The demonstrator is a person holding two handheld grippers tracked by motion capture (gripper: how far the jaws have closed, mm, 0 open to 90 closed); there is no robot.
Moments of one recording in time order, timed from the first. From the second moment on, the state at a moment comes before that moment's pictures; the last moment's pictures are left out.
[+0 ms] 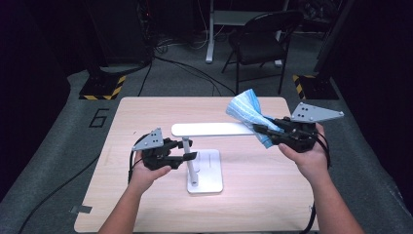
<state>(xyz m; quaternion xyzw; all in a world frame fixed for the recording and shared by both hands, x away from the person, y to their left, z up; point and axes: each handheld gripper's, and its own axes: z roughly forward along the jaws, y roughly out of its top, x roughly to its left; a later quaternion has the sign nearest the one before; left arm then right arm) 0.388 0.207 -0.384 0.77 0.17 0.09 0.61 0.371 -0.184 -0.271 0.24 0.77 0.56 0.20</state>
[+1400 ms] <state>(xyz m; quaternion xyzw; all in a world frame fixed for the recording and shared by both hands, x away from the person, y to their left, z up) 0.387 0.192 -0.399 0.77 0.17 0.09 0.61 0.375 -0.155 -0.263 0.23 0.78 0.56 0.19</state>
